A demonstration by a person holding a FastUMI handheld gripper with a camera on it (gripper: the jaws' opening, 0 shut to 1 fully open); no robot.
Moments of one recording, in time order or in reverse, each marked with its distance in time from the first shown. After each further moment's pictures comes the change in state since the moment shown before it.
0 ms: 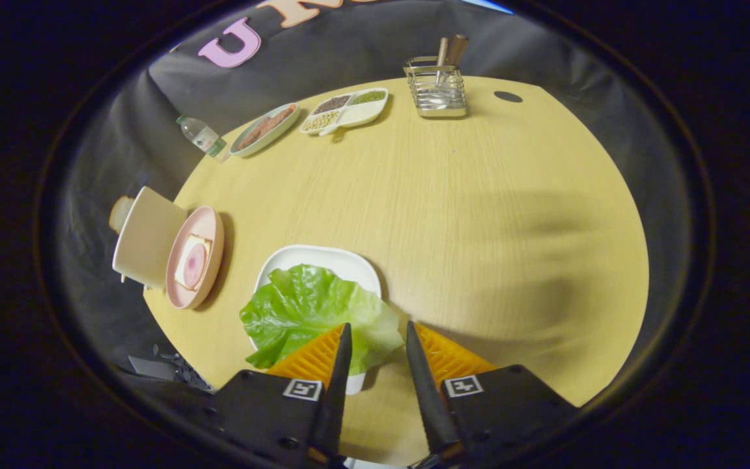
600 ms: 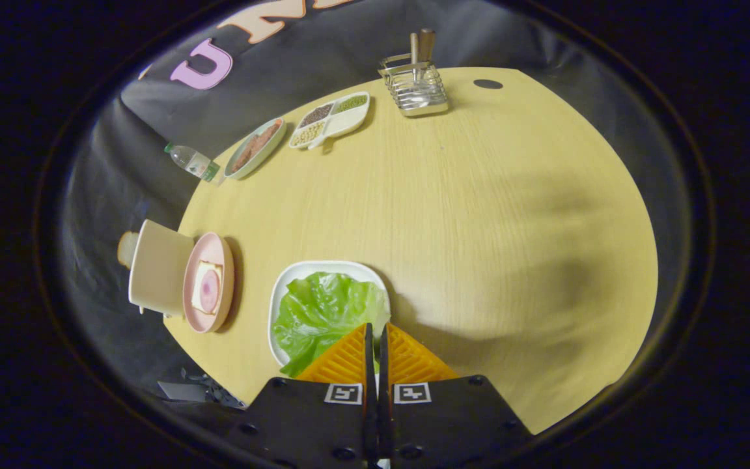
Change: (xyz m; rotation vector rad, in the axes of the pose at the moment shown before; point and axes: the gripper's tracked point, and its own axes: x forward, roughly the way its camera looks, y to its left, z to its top) arm -0.013 0.012 0.009 0.140 -0.015 0.039
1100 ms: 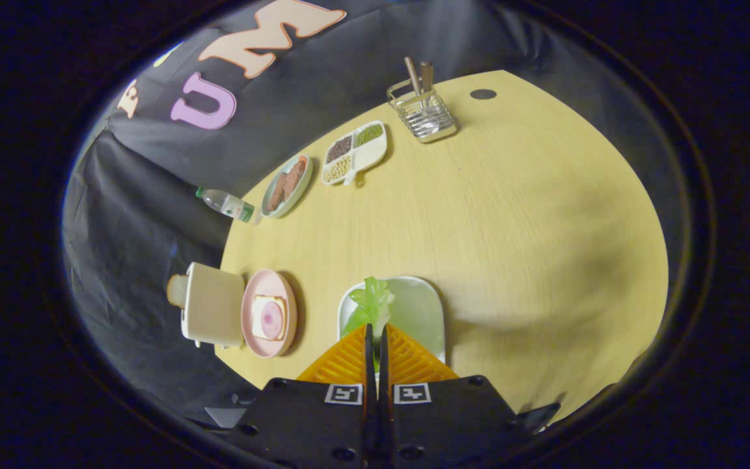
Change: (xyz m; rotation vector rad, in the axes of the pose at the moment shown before) arm -0.044 0.050 0.025 0.174 -0.085 0.136
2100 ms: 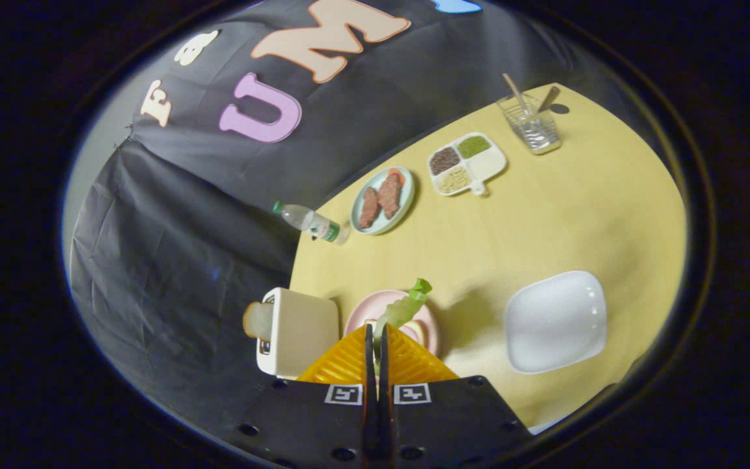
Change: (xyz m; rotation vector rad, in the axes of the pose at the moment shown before) arm 0.021 0.221 -0.014 0.044 -0.085 0.193
